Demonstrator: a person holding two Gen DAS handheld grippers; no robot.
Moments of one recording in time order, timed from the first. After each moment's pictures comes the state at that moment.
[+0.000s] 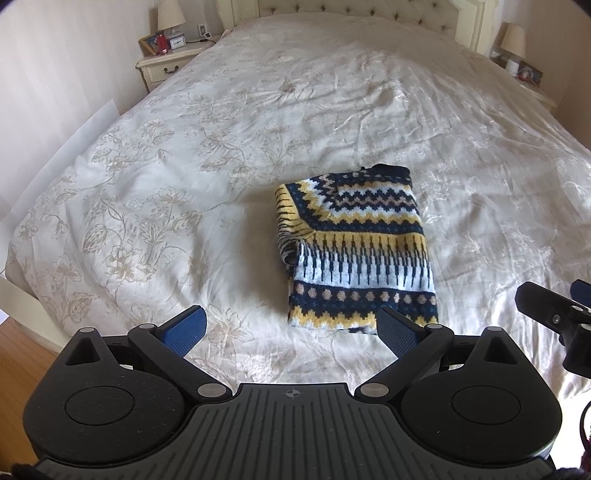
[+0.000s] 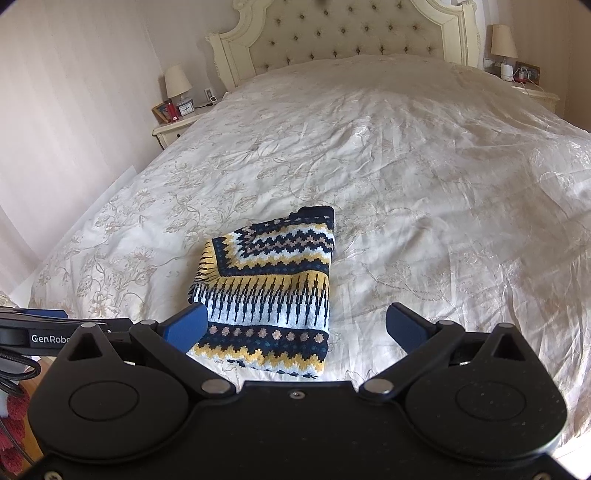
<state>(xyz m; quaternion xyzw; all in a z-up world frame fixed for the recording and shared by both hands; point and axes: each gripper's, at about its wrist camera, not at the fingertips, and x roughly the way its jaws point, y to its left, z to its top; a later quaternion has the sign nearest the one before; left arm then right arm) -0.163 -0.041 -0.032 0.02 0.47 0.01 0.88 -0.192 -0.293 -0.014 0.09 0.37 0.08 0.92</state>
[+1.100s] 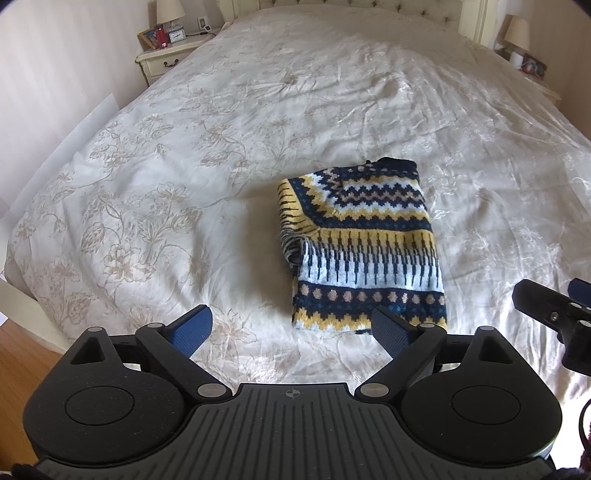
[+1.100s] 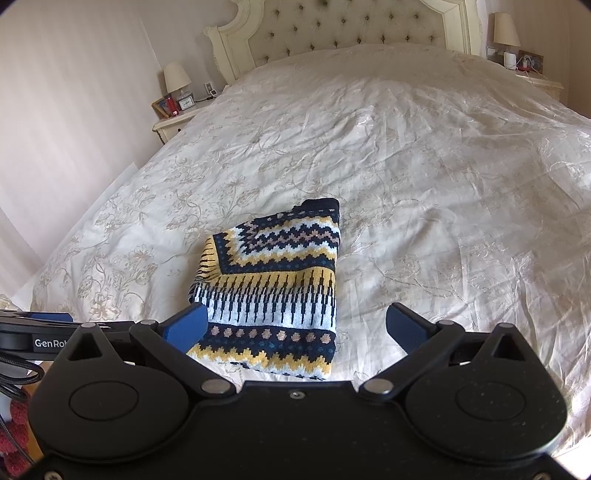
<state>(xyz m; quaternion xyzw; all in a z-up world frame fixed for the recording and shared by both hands) -0.152 -0.039 -0.041 0.03 0.49 0.02 0.87 -0.179 -0.287 -0.026 0.11 0.39 0.08 0.91</state>
